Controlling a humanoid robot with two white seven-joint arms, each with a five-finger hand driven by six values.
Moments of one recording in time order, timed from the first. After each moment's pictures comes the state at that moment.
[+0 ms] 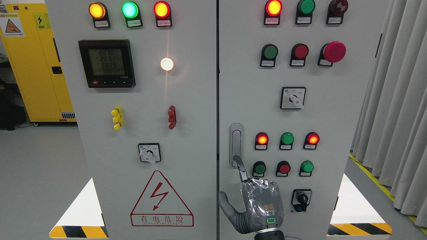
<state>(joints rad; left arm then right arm) -0.04 -0.11 -0.09 -0.04 0.15 -0.05 -0.03 -0.31 0.14 0.31 -1.66 1.43 0.14 -0.20</state>
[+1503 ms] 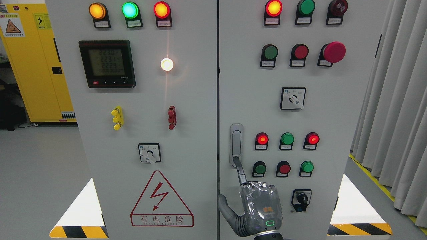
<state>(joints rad) -0.04 -0.11 -0.09 -0.04 0.15 -0.05 -0.03 -0.29 0.14 0.31 -1.66 1.43 0.14 -0.19</state>
